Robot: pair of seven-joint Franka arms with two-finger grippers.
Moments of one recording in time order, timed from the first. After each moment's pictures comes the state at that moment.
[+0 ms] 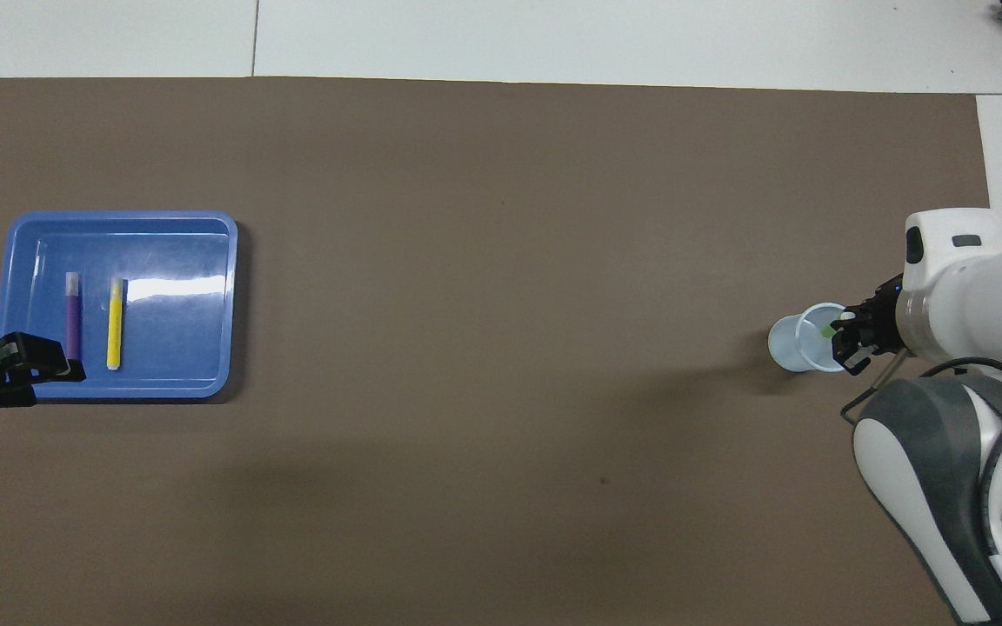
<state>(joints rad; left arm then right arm) -0.10 -0.31 0.18 -2.11 -0.13 1.82 -0.23 0.02 -0.13 0.03 -2.14 -0.12 2.10 -0.70</state>
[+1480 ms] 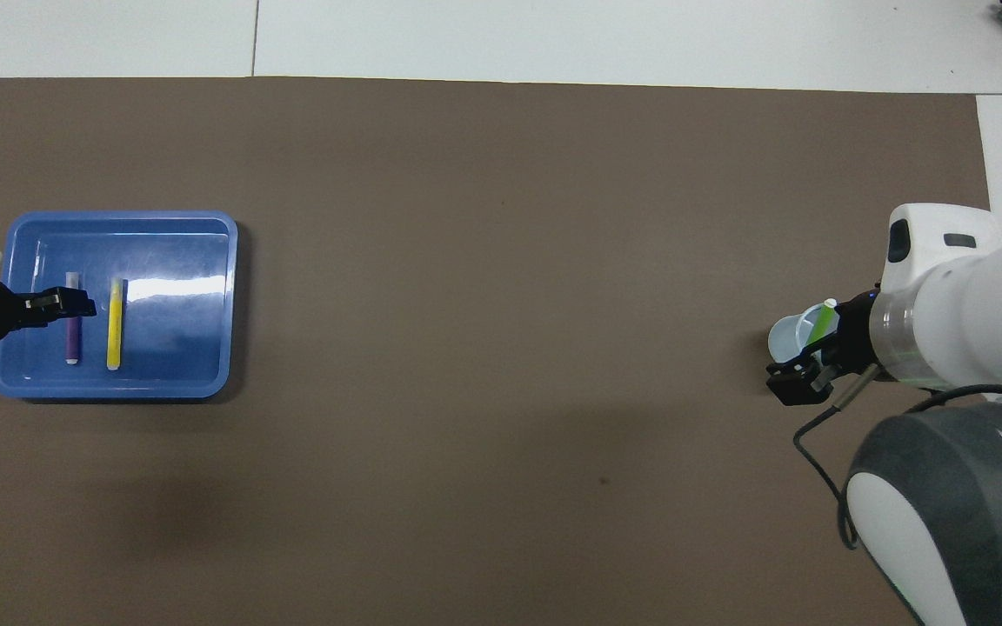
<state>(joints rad) 0.02 0.07 0.18 -2.14 -0.13 2.33 0.15 0.12 -0.18 0.07 -1.97 0.01 1.83 -0.46</state>
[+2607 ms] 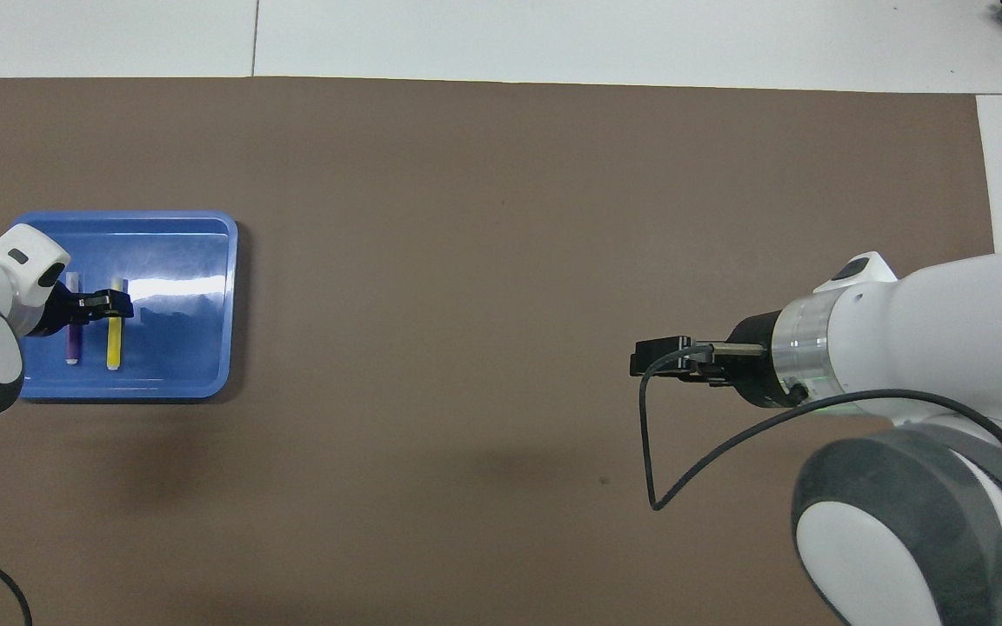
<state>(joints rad) 0.02 0.24 0.17 -2.13 -0.13 2.43 0.18 0.23 -0.18 0.07 -2.01 0.38 1.91 0.32</state>
